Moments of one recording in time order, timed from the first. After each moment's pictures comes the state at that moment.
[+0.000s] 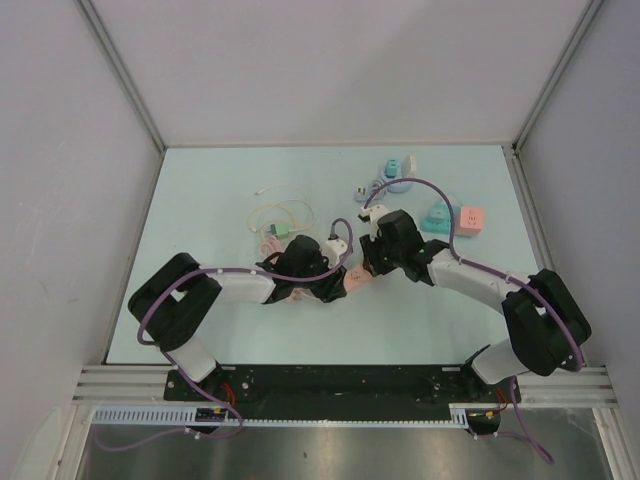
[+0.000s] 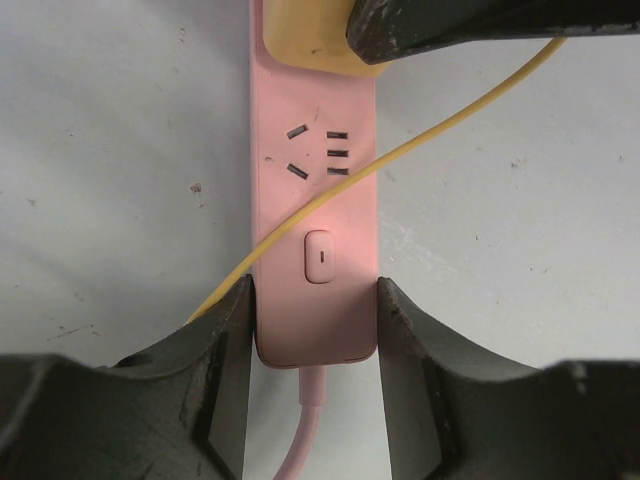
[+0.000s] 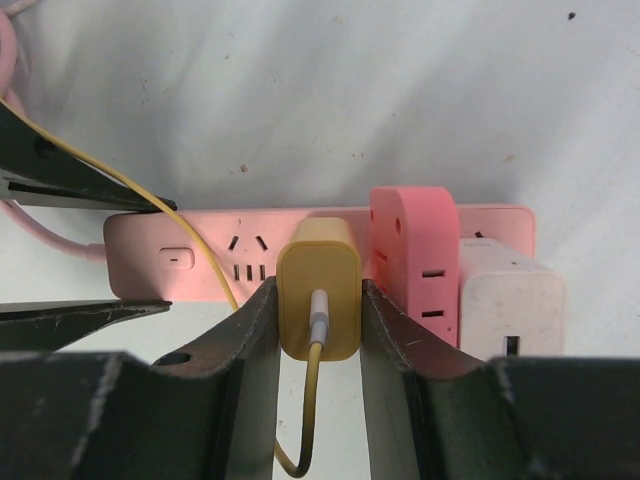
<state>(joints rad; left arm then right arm) -0.76 1.65 0.70 0.26 0.32 -0.04 0.64 1.47 0.86 -0.17 -0.04 0.11</state>
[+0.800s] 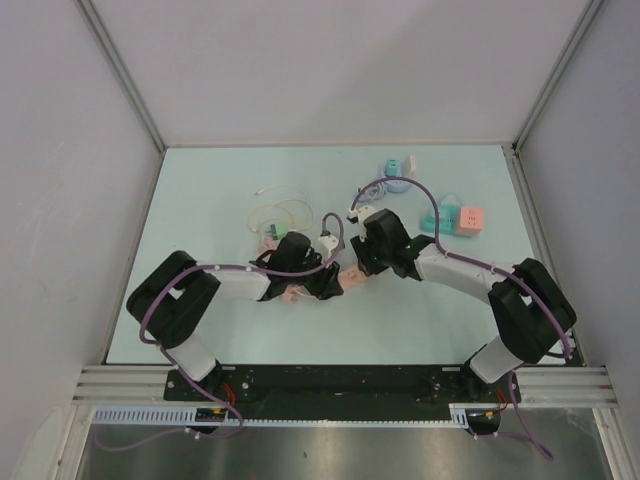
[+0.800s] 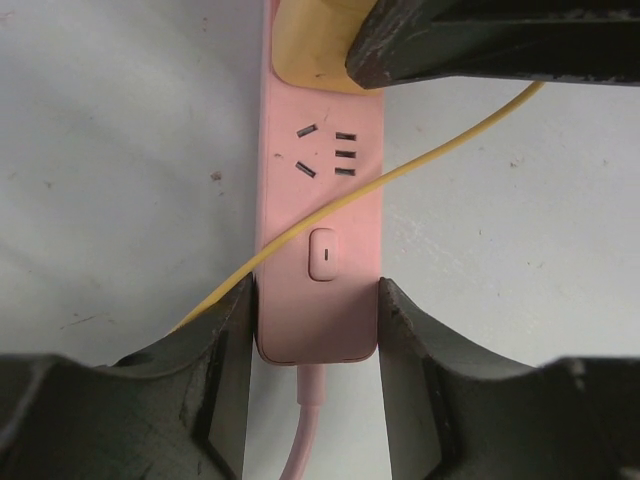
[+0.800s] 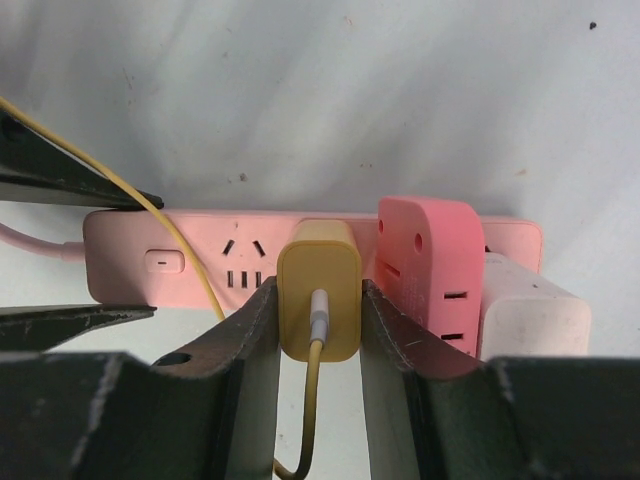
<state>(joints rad) -0.70 1.66 0.68 0.29 0.39 -0.06 0.69 1.56 0.93 -0.23 0.02 0.10</state>
